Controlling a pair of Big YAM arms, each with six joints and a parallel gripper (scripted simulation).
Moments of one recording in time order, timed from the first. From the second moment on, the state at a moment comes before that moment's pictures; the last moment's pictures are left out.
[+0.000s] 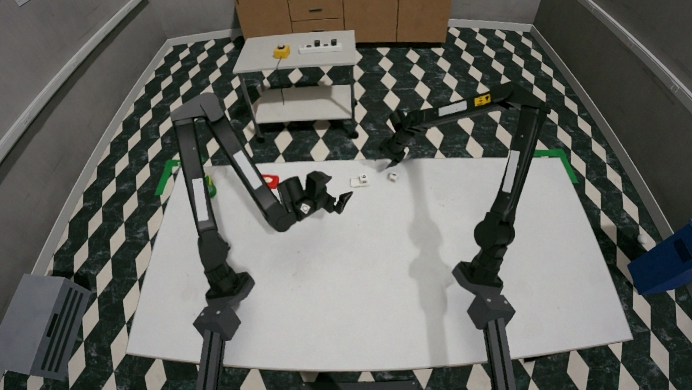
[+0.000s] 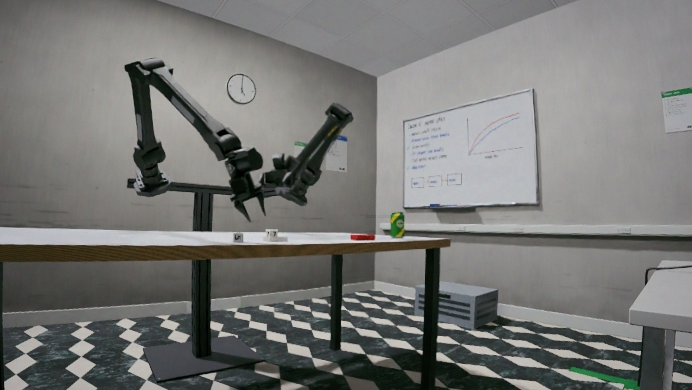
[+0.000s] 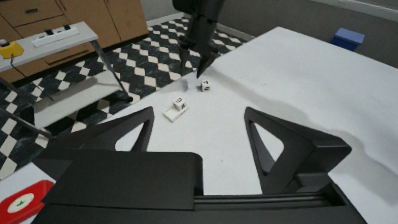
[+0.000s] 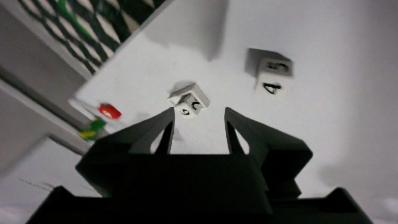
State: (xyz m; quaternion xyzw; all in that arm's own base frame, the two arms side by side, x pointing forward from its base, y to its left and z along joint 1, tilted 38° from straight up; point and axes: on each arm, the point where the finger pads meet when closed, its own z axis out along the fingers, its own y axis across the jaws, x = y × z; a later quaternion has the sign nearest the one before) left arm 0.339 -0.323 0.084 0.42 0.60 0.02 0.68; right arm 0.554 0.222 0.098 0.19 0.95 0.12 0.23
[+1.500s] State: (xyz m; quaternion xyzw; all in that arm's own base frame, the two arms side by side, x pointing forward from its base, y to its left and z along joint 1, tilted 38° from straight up) left arm 0.339 -0.323 0.084 0.42 0.60 0.02 0.68; right arm 0.541 0.281 0.047 -0.60 0.75 -0.25 0.13
